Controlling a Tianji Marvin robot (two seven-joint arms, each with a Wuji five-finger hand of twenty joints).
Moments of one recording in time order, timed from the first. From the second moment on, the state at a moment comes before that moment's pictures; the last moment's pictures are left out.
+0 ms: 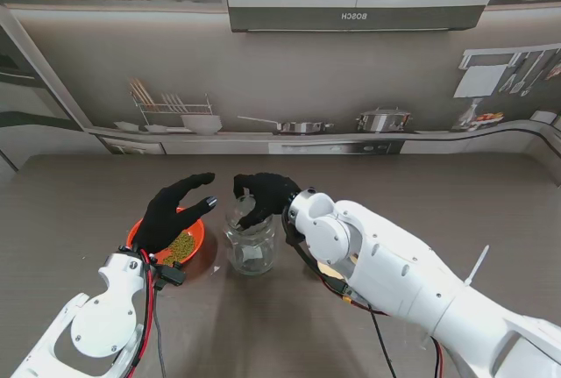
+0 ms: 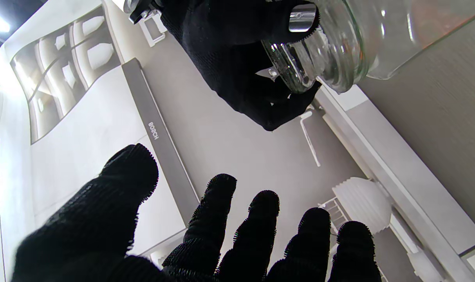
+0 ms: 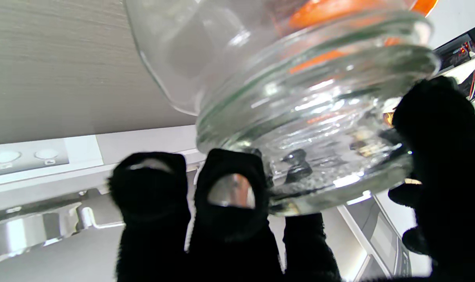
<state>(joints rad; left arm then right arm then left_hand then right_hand) 1.74 -1.17 -1.37 -1.81 0.23 -0.18 0.17 -0.87 -1.25 0.54 -1.20 -0.47 -0.02 -0.02 0.64 -0.35 0.55 -0.06 0.63 0.21 0.13 0.30 0.57 0.30 0.07 0.26 0.30 0.37 0.09 0.32 0.08 0.33 0.18 0.49 0.32 -0.85 1.02 -0.37 0.34 -0.05 1.25 0.45 0.71 0.14 1.20 1.10 1.28 -0.14 1.37 0.89 1.08 0.08 1.48 0.76</state>
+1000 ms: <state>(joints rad) 1.72 -1.17 -1.36 -1.80 0.21 -0.17 0.16 -1.21 -1.12 1.08 -1.61 -0.62 0.11 0.21 0.64 -0.35 0.55 -0.06 0.63 0.21 0.13 0.30 0.57 0.30 0.07 0.26 0.30 0.37 0.09 0.32 0.08 0.33 0.18 0.49 0.33 -0.84 1.02 -0.38 0.34 -0.05 1.25 0.44 0.73 0.15 1.16 1.07 1.28 -0.12 1.37 0.89 1.08 0.08 1.48 0.76</state>
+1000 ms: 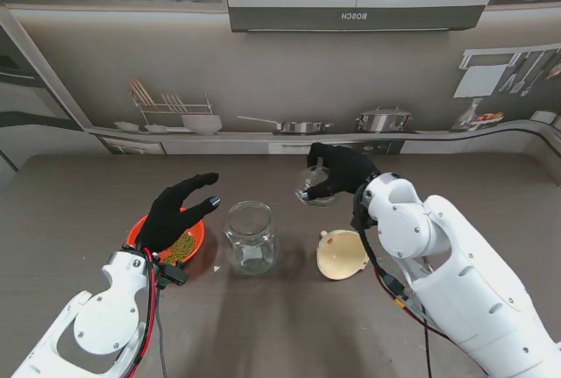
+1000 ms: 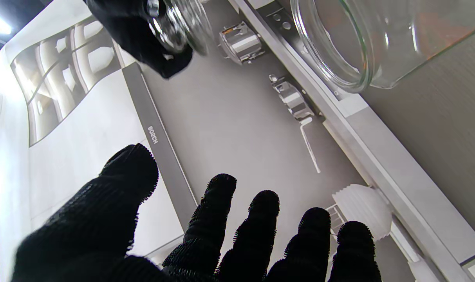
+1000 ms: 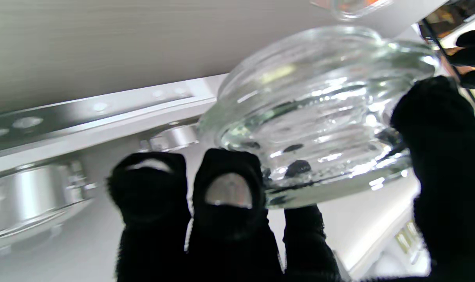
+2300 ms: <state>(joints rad) 1.68 -1.16 -1.31 -1.76 0.21 -0.14 0.12 -1.55 -1.05 1.47 -1.36 -0.89 -0.05 0.06 0.64 -0.34 0.54 -0.06 0.64 0.21 0.13 0.30 0.57 0.30 0.07 0.26 0.30 0.37 0.09 0.32 0.08 0.33 0.18 0.50 0.34 -0.84 1.02 -0.38 0.34 -0.05 1.25 0.44 0.73 0.15 1.13 1.02 1.28 -0.08 1.25 0.84 1.01 0.14 1.40 0.74</state>
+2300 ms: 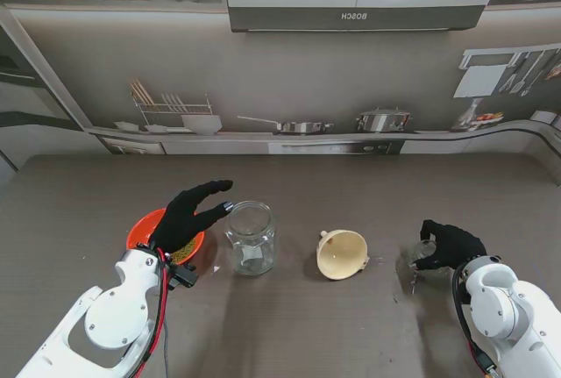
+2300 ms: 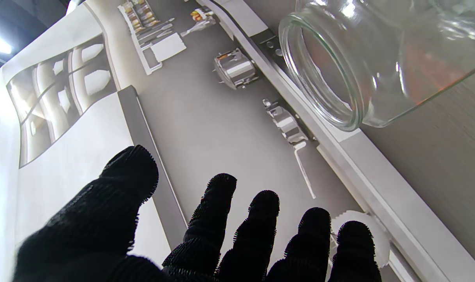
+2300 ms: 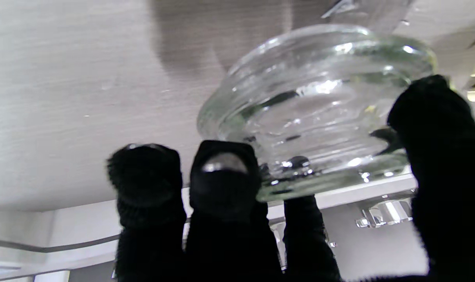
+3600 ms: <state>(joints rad) 1.69 -1.16 -1.32 -1.77 0.21 -0.13 0.10 -1.54 -1.01 1.48 -1.34 -1.01 -0.11 0.22 0.65 -0.34 0.54 -0.06 0.64 0.21 0.13 0.30 0.57 0.30 0.07 0.26 0.30 0.37 0.09 0.32 0.08 0.33 0.18 0.50 0.22 -0.93 1.17 -0.21 0.14 -0.30 0.75 0.59 0.19 0.00 0.63 0.46 0.84 0.15 0.57 0.49 0.68 0.24 1.22 0.75</state>
